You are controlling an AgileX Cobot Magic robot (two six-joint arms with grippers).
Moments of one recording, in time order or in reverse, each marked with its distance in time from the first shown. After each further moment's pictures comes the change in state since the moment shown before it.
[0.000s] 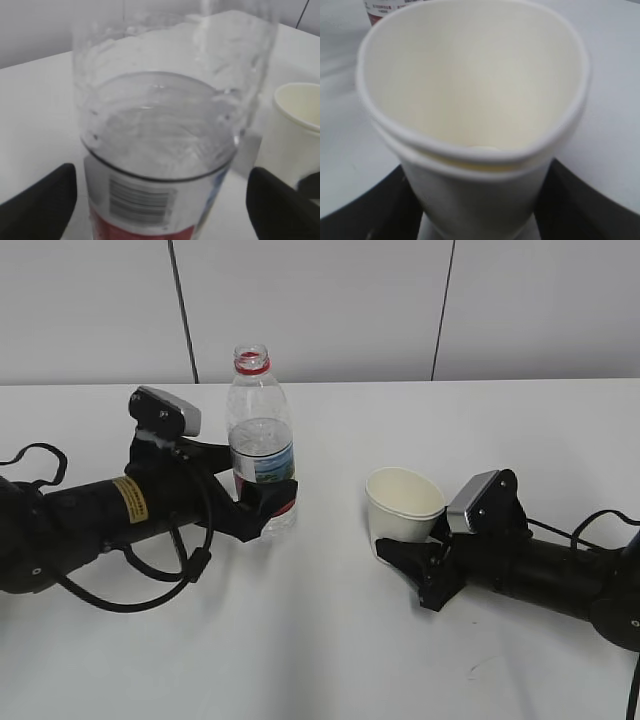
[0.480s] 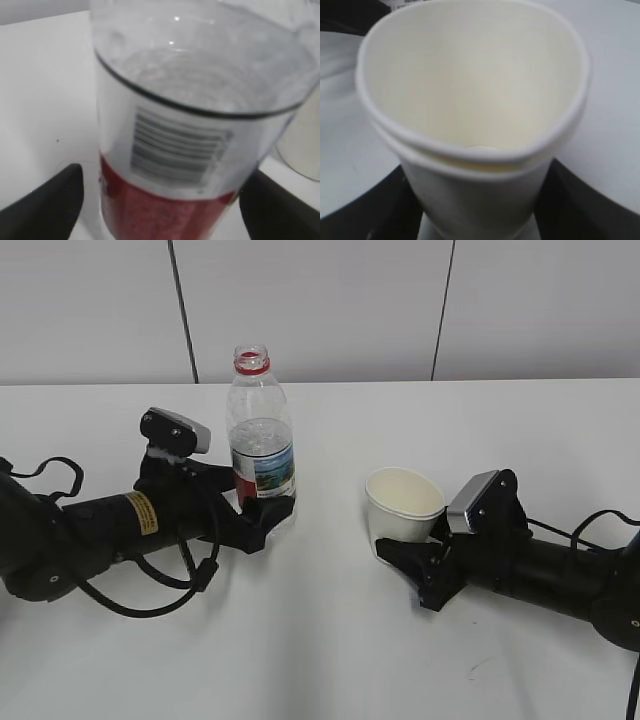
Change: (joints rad) left arm -0.005 0.079 -0.033 -0.037 0.039 0.000; right arm 0.000 0.000 0.000 0.000 0.000 0.000
